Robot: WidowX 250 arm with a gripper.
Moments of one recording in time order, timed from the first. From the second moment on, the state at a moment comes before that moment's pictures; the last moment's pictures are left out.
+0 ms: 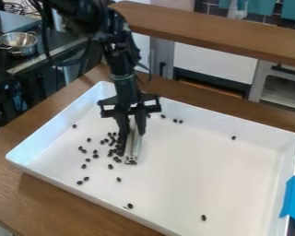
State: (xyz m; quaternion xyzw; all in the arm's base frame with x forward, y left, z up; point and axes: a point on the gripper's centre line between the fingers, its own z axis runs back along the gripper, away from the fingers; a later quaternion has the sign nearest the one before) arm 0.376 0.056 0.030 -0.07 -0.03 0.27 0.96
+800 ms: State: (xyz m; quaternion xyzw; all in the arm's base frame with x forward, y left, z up) arm 0.328 0.123 0.030 -0.05 -0.01 0.50 0.86
